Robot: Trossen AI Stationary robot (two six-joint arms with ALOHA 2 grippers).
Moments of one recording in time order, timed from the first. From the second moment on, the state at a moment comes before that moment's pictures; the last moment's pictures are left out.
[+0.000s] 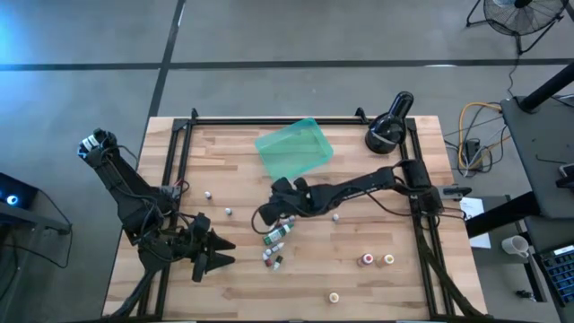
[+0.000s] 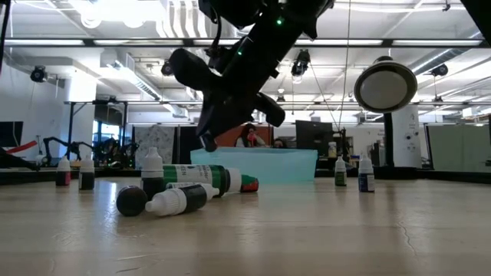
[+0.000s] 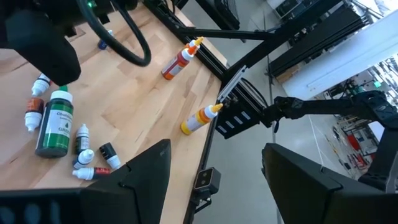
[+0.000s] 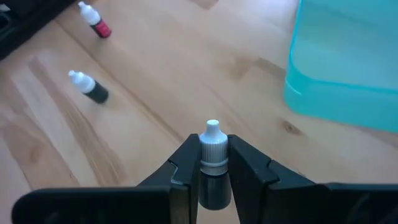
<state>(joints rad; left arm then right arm) -0.89 1.08 0.93 -0.29 -0.71 -1.20 0.12 2.10 1.52 -0.31 0.49 0.88</state>
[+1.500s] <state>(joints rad) -0.89 1.08 0.93 -0.36 -0.71 -1.27 0.00 2.21 1.85 -0.88 0.02 0.58</state>
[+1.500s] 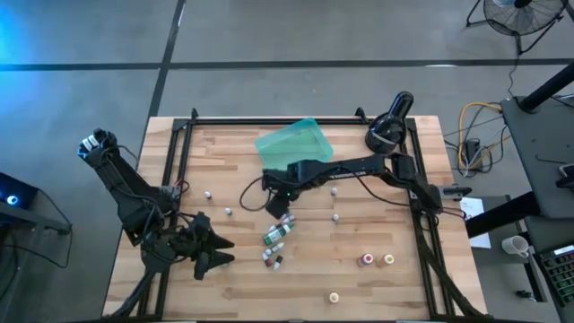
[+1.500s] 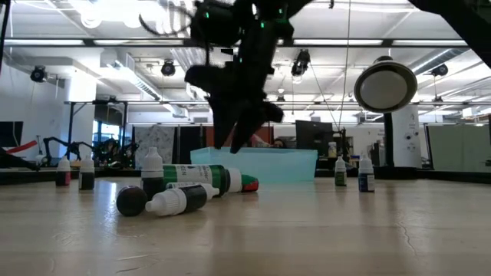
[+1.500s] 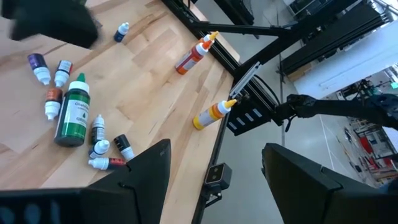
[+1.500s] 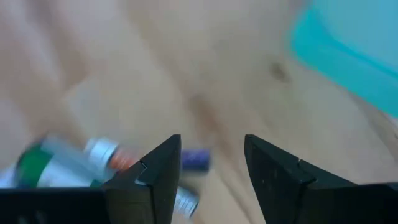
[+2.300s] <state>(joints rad) -0.89 1.08 0.93 -0.34 -0.71 -1.28 0.16 2.35 2.09 -1.06 0.29 -0.48</state>
